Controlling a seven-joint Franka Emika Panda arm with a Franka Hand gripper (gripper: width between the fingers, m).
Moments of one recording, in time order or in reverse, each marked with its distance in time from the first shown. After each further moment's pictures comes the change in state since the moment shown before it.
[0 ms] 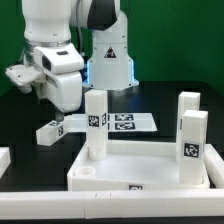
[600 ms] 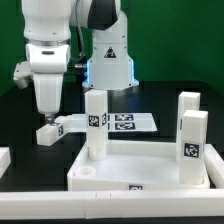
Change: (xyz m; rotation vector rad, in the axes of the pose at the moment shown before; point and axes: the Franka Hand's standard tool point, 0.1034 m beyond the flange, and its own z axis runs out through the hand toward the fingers) arm -0.007 0.005 -0.003 -0.002 0.003 0.500
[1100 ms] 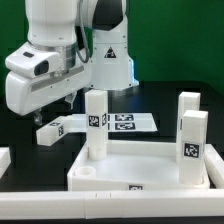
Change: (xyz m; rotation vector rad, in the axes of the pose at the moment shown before) arm 0.013 0.010 0.001 0.060 -0.027 0.686
